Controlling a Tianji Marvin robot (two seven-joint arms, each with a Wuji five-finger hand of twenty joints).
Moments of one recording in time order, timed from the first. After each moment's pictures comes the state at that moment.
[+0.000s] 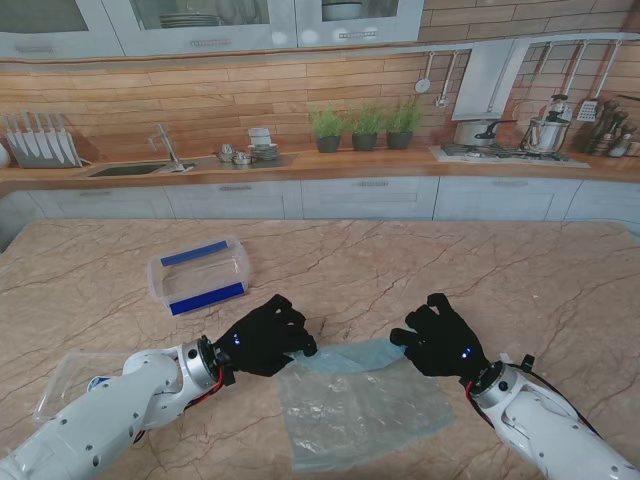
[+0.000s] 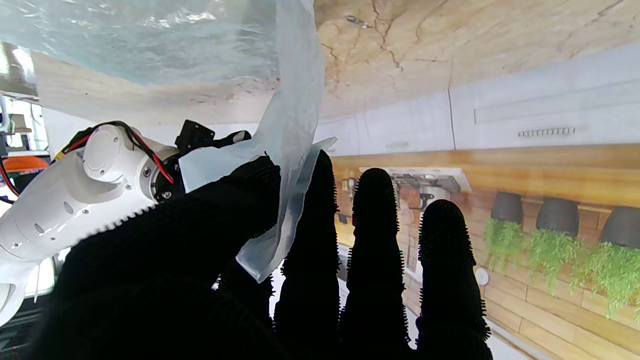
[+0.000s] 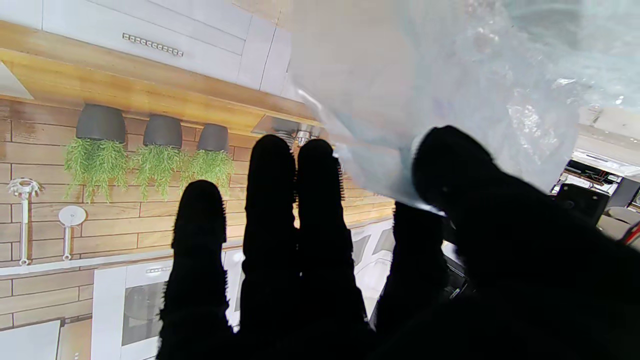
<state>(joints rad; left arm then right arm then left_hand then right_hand) 1.26 -1.00 -0.78 -1.26 1.29 -0.60 0.76 -1.49 -0.94 1.04 -1.20 -1.47 -0.23 -1.04 0.86 -0.55 0.91 -0.17 0.48 -0.10 1.18 0.58 0.94 0.05 0.52 0.85 0.63 0.18 0.67 0.62 0.20 0.29 1.09 0.57 0.59 -0.61 0.89 -0.15 0.50 -0.40 1.27 0.48 0.87 0.07 0.94 0.39 0.72 0.06 0.93 0.57 0.27 0.25 1.14 0.45</state>
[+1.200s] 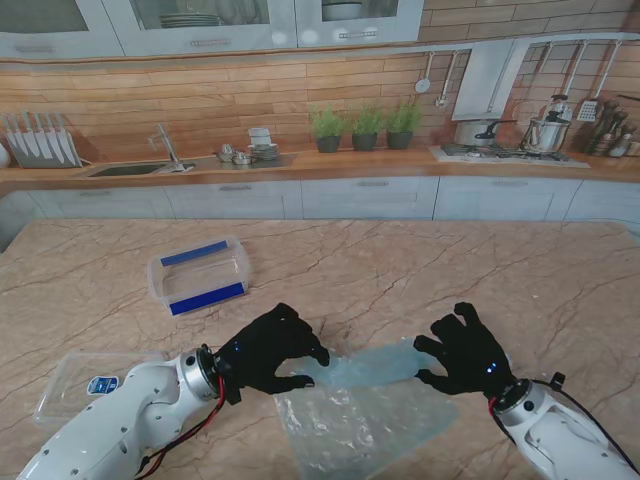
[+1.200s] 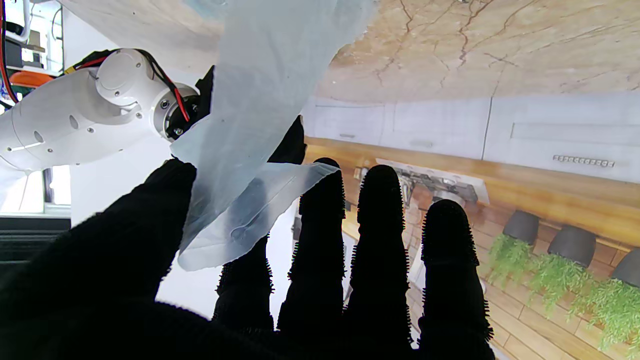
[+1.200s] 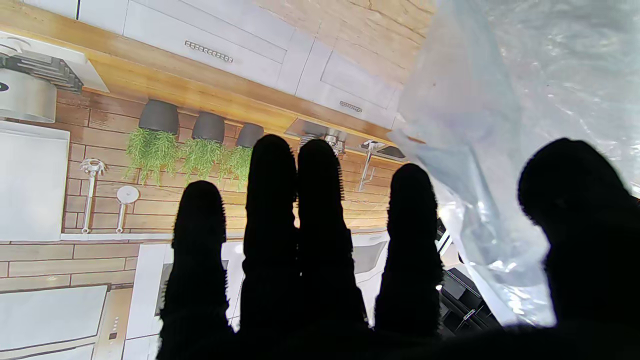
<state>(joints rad) 1.45 -1.06 -1.00 -1.42 1.14 -0.77 0.53 -1.64 -0.93 1.20 -1.27 -1.54 -0.19 -1.05 0.56 -0.43 0.71 -0.16 0.50 -0.11 0.89 0.48 0.83 0.11 0.57 0.53 0.66 0.21 0.66 0.62 0.20 0.31 1.08 0.56 0.28 -0.56 0.70 -0.07 0.54 -0.33 1.18 0.68 0.87 0.07 0.92 0.41 0.72 0.06 0.89 0.56 0.27 0.25 1.11 0.45</state>
